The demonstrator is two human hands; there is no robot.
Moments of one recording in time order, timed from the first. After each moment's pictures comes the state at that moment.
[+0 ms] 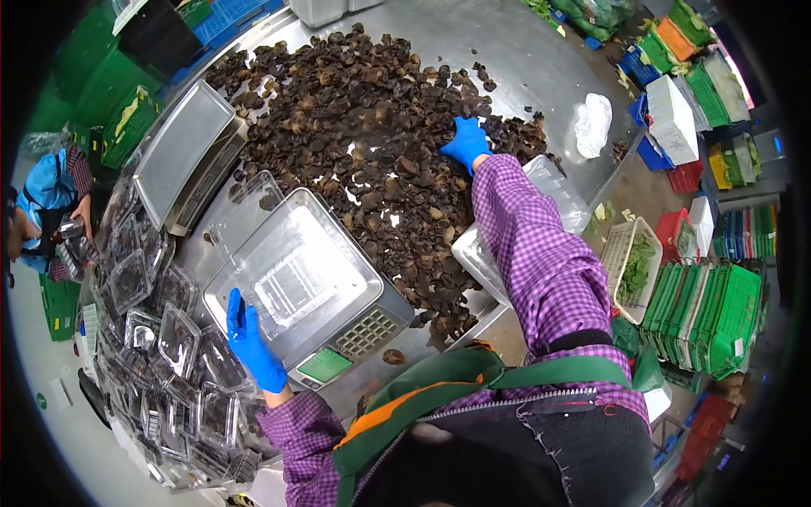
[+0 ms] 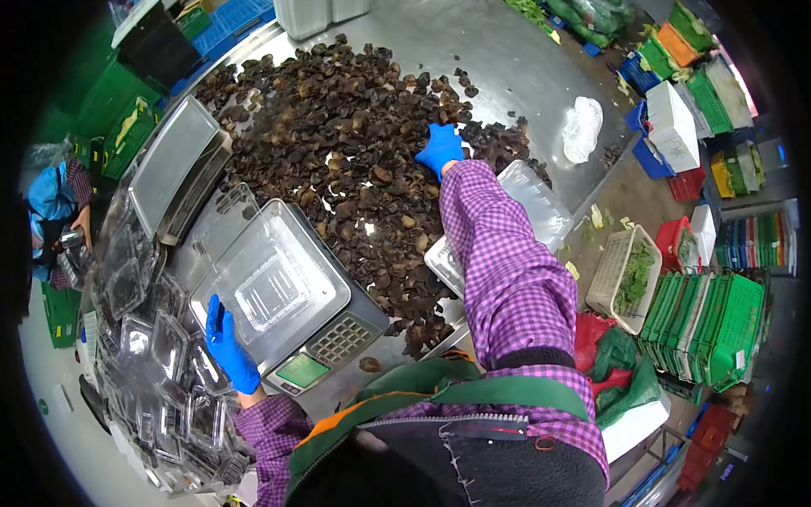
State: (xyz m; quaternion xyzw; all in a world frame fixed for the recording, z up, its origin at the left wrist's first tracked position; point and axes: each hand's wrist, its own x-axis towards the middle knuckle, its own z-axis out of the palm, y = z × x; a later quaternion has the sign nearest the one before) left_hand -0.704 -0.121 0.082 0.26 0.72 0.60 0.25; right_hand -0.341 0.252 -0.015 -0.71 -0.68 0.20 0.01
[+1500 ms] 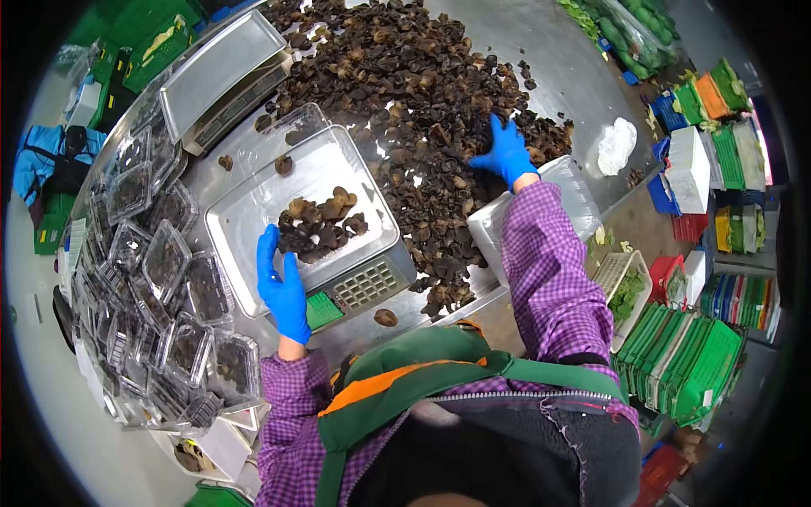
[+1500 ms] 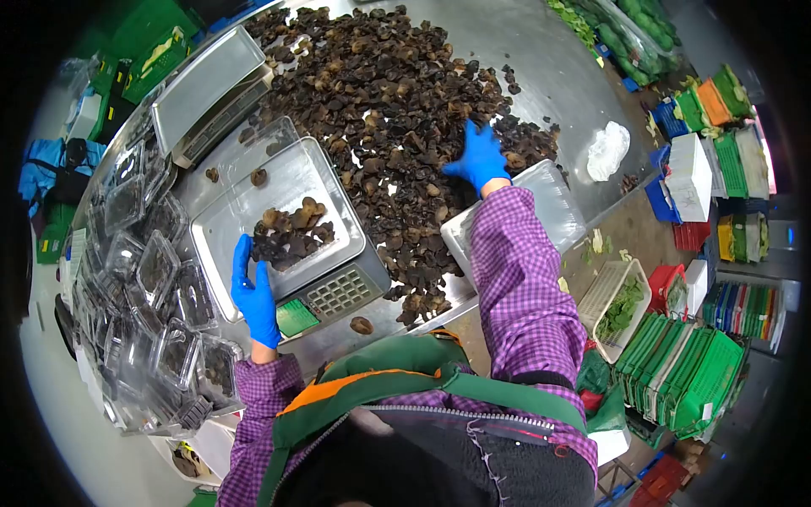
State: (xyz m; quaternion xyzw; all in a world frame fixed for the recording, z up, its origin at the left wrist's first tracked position) left_hand -0.659 -0.146 0.061 0.38 0.73 0.54 0.18; right_hand -0.348 0.157 0.041 -0.64 -0.76 0.10 0.03
